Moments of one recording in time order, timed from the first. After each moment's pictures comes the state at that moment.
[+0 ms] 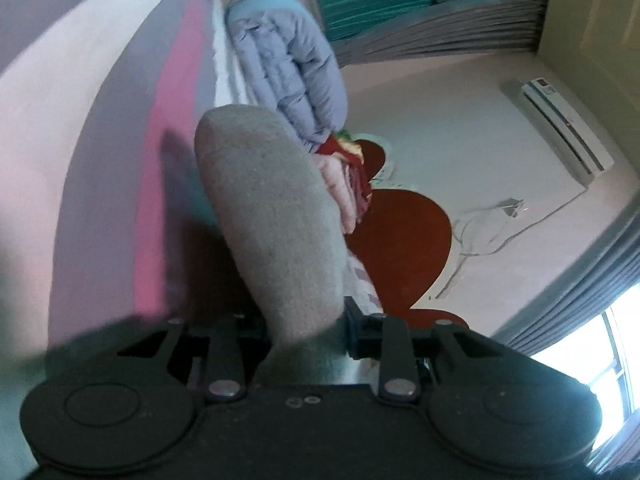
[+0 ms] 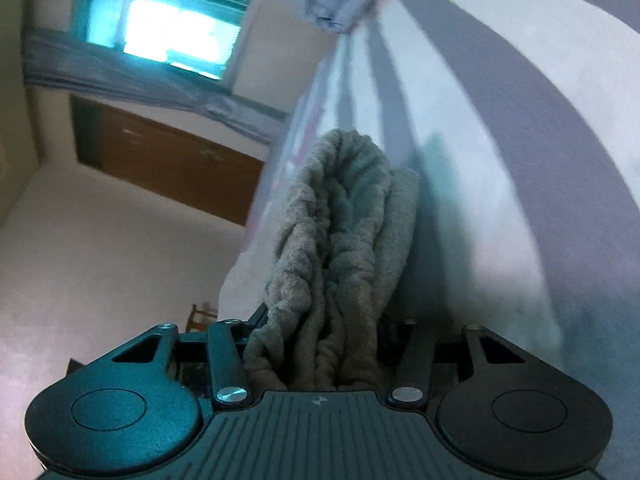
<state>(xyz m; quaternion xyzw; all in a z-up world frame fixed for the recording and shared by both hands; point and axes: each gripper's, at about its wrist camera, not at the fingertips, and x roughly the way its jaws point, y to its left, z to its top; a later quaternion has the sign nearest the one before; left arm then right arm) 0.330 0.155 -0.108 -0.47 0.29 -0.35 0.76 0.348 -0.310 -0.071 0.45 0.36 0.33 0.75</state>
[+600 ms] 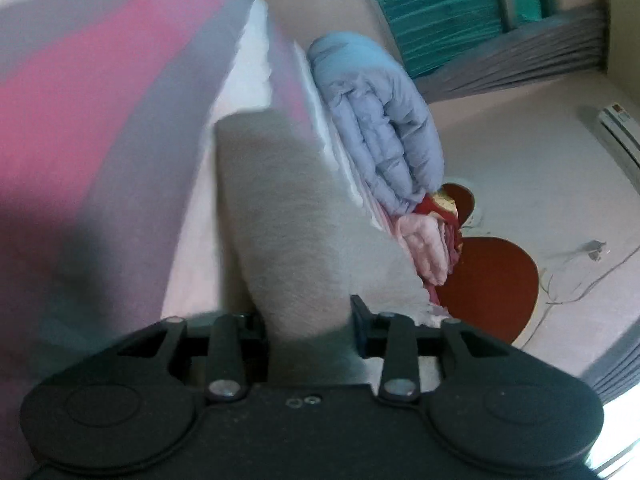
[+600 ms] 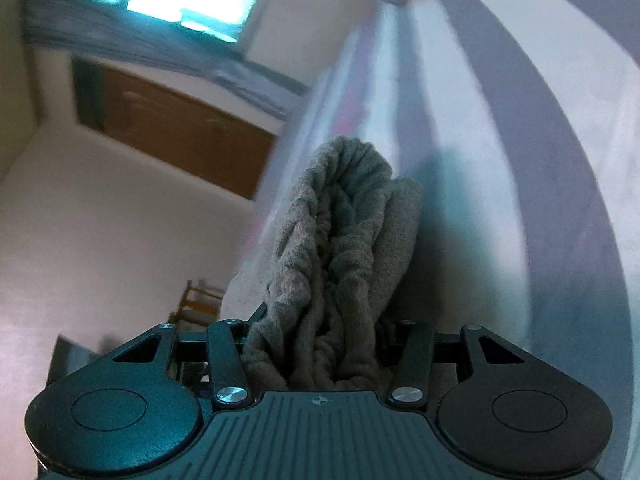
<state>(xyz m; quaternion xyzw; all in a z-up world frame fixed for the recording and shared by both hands) 0.432 0.230 -0.130 -0.45 0.33 -0.23 0.80 0.532 -0.215 -0.081 0.41 0.41 0.36 0.74</state>
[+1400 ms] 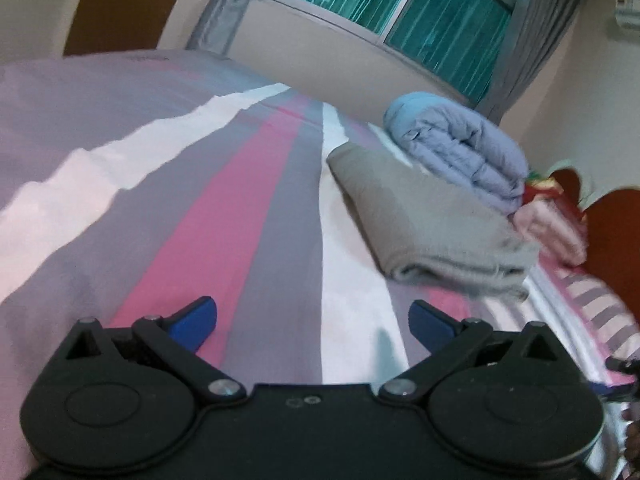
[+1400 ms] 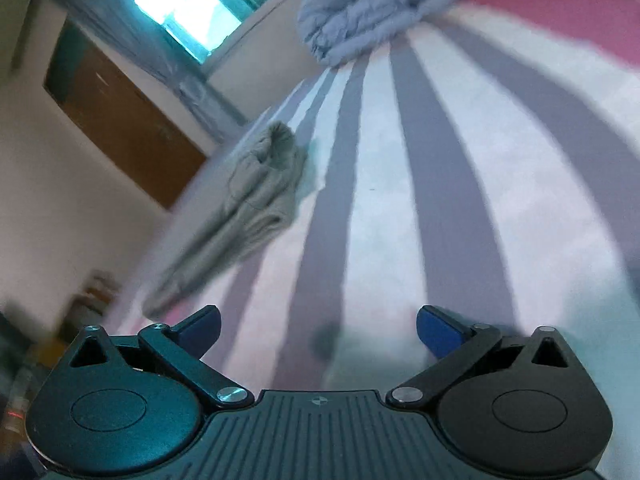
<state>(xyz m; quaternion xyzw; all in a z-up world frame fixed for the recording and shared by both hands) 0.181 0.182 -0.068 -0.22 0.26 0.03 0.94 0.268 -0.307 -0.075 0.27 0.34 0.23 0.87</state>
